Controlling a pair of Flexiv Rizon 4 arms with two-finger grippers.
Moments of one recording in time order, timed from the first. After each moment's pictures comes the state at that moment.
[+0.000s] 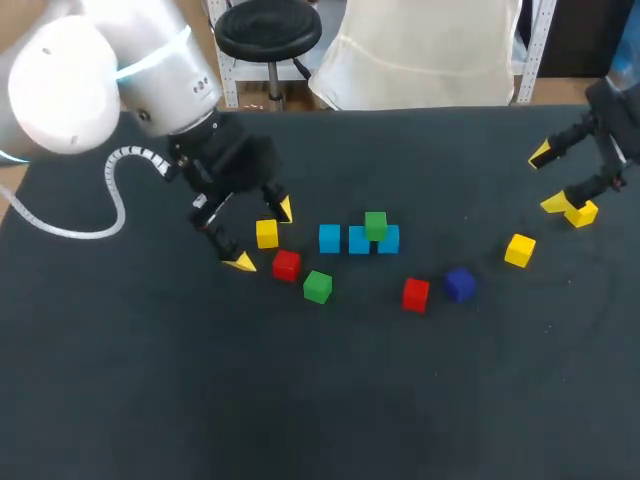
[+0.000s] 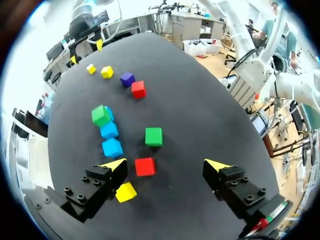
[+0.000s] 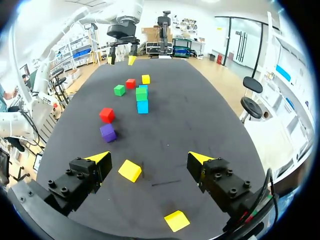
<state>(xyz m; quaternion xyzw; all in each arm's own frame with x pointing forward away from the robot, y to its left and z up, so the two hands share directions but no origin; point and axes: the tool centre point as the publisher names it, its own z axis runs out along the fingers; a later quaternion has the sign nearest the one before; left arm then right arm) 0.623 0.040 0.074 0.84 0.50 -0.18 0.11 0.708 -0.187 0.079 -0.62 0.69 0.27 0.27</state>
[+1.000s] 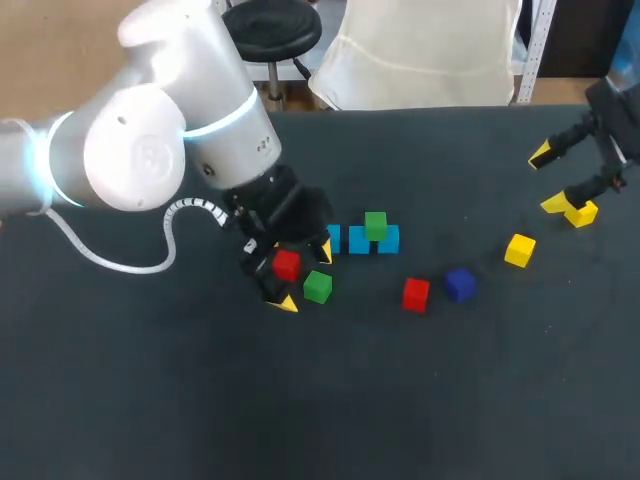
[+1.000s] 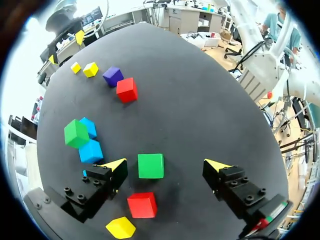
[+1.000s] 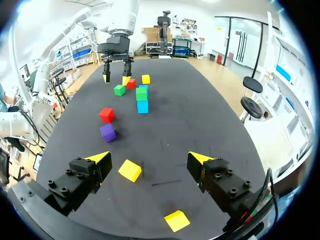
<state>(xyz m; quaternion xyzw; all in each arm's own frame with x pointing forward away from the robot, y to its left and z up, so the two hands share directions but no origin) 0.604 -0.012 0.018 0.85 0.49 -0.17 0.10 0.708 -0.187 0.079 -0.62 0.69 0.27 0.27</state>
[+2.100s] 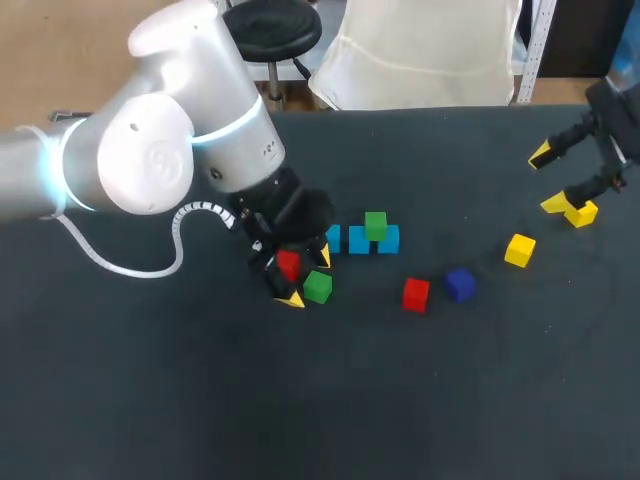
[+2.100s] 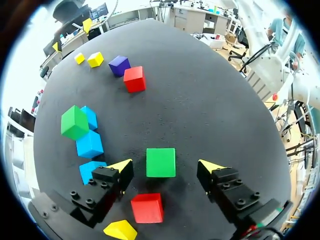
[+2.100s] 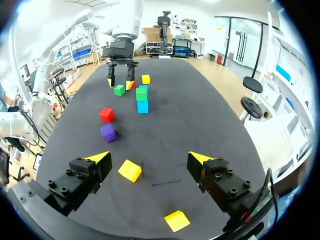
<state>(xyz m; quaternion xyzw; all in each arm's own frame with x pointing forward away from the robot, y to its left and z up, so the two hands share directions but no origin) 0.617 -0.014 0.000 0.84 0.51 -0.17 0.10 0.708 -0.187 0.079 -0.62 0.69 0.27 0.27</state>
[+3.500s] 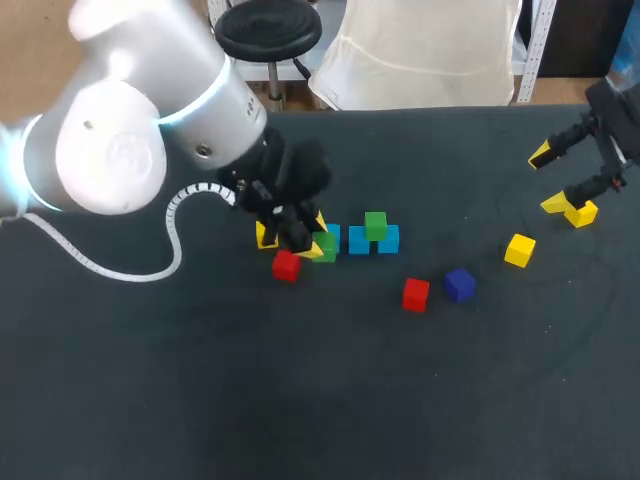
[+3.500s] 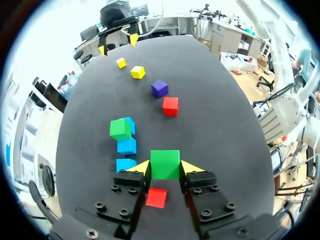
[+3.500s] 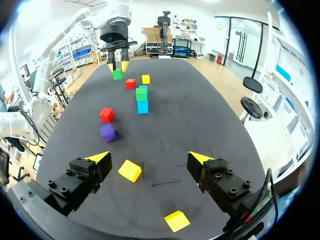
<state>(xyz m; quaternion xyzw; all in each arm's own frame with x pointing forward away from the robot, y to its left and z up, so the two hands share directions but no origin) 0.628 -0.029 0.070 0.74 0.62 -0.16 0.18 0.708 -0.187 0.079 -0.62 0.69 0.27 0.27</state>
